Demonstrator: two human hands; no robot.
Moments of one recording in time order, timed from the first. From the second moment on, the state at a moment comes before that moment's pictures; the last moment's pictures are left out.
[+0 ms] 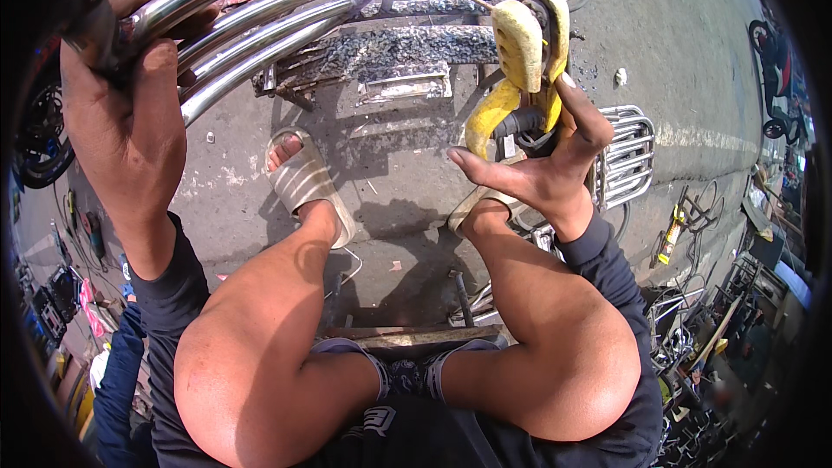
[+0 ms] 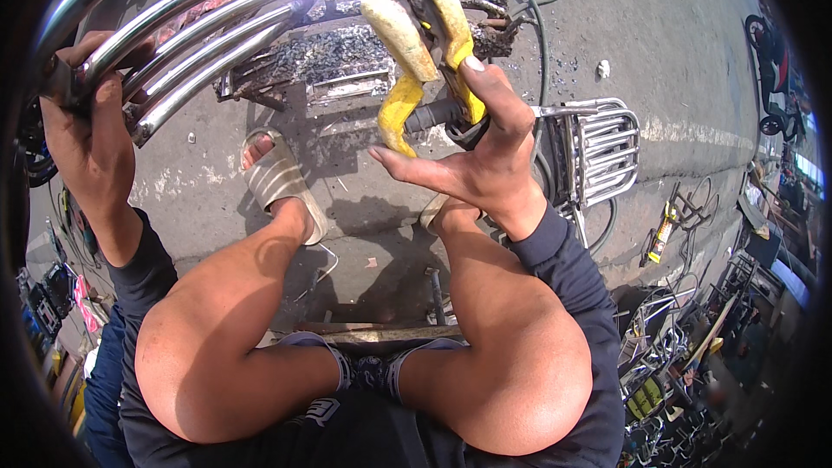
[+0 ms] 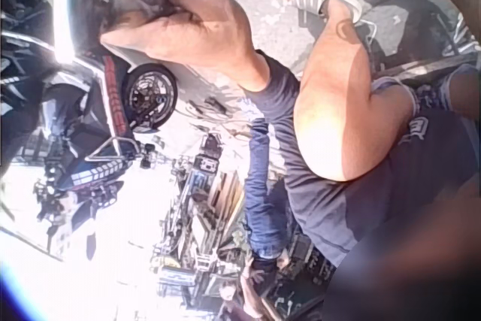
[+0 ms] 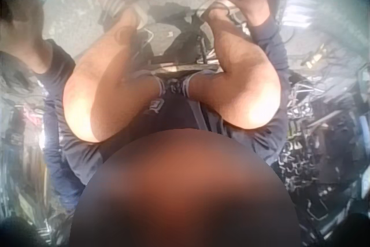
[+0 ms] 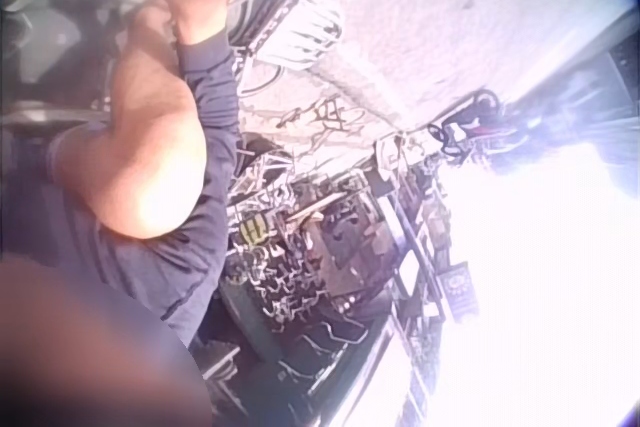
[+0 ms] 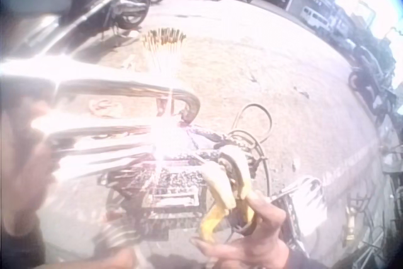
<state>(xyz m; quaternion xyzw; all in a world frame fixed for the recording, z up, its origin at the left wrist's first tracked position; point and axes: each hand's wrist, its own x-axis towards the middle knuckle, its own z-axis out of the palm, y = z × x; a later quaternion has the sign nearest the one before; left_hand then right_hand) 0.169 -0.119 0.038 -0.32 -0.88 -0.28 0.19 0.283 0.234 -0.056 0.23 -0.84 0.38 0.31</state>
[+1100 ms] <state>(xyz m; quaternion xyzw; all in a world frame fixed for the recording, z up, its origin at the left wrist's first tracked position) 0.127 -0.146 0.028 -0.23 -0.86 -0.44 0.12 0.269 0.233 -0.062 0.25 -0.83 0.38 0.32</state>
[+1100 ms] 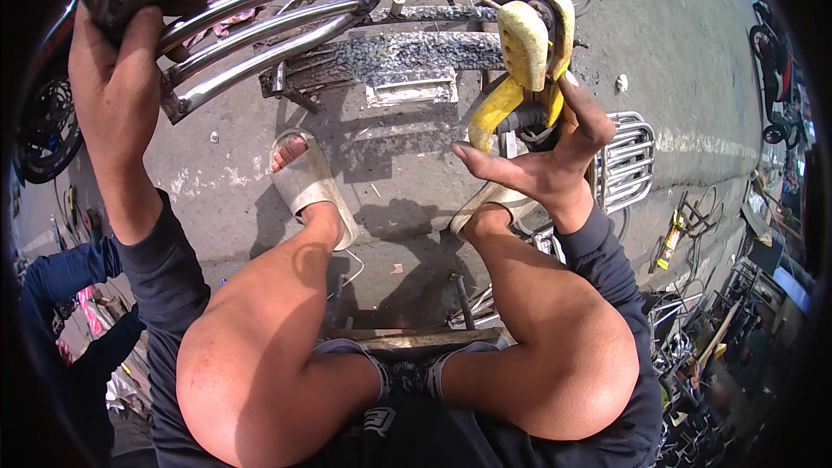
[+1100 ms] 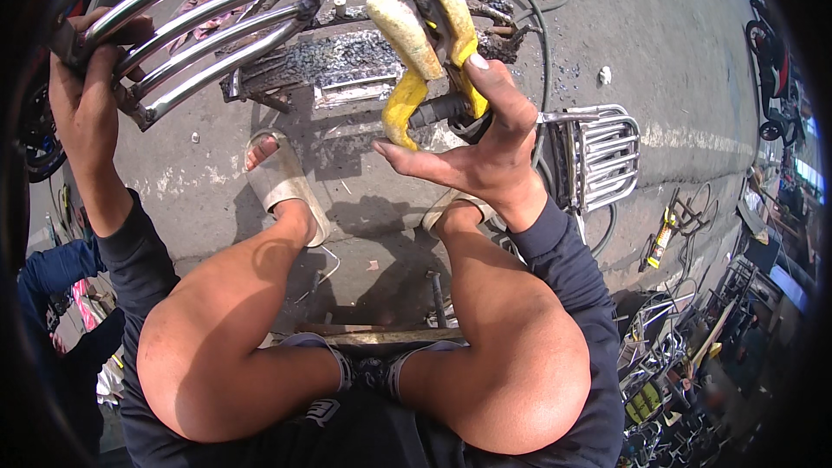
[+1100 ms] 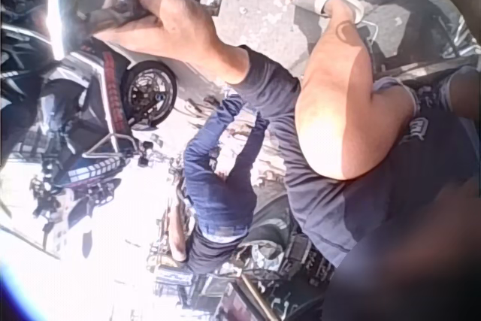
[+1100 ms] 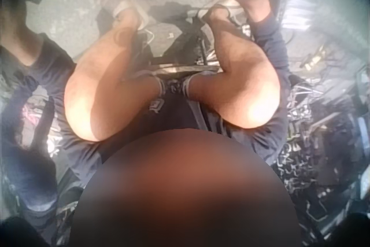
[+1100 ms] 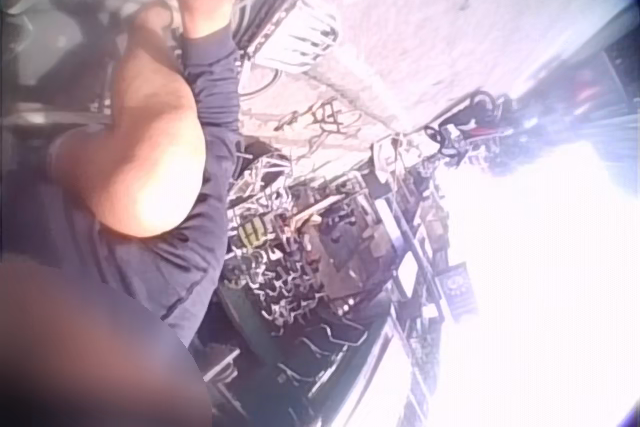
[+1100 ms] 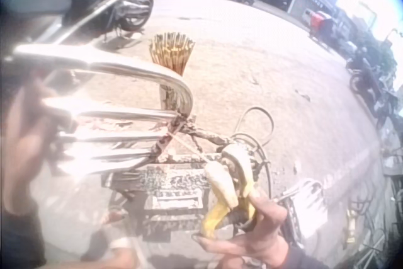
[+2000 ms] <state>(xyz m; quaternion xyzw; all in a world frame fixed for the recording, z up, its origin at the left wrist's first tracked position) 0.129 -0.142 0.029 -0.25 -0.87 -0.41 0.14 0.266 0.227 -0.064 0.24 -0.83 0.37 0.33</state>
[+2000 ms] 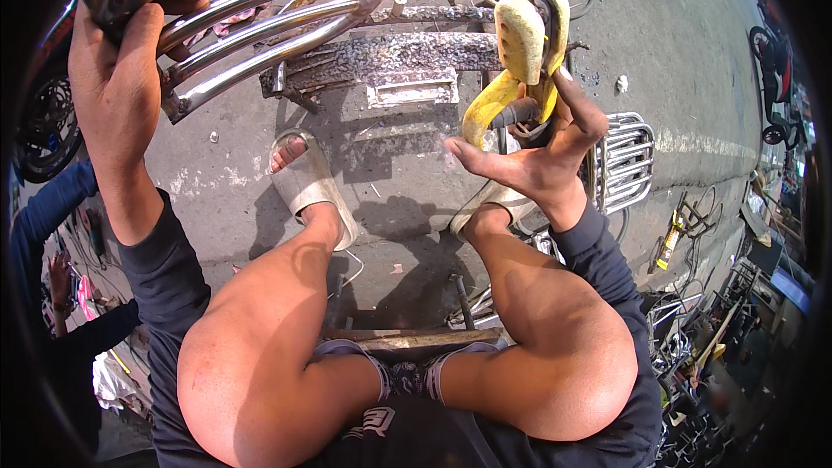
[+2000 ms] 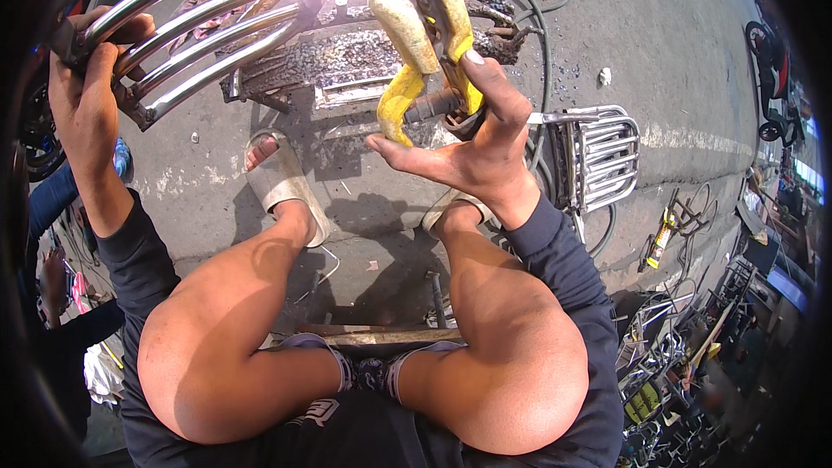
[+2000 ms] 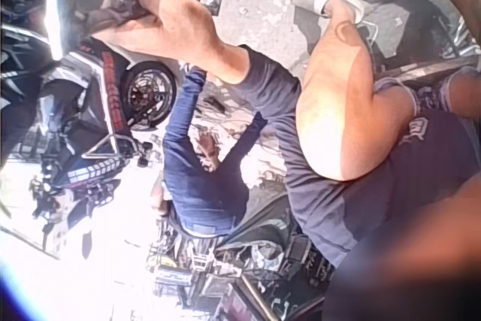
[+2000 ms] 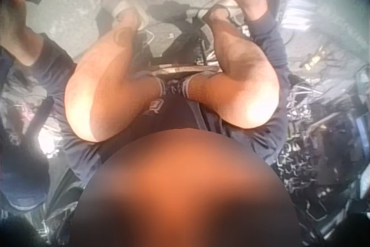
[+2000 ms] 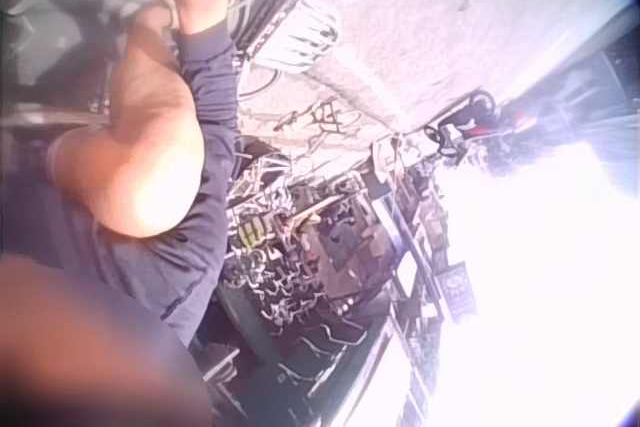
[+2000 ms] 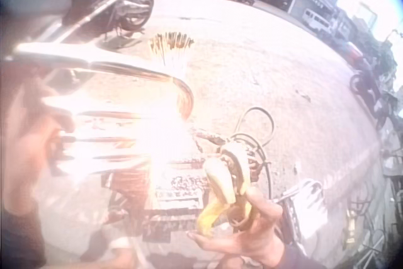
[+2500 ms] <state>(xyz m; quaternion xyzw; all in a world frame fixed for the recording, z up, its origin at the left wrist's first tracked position) 0.125 -0.139 0.033 -0.18 -0.90 -0.36 0.17 0.265 0.225 -0.064 0.25 -0.84 0.36 0.33</state>
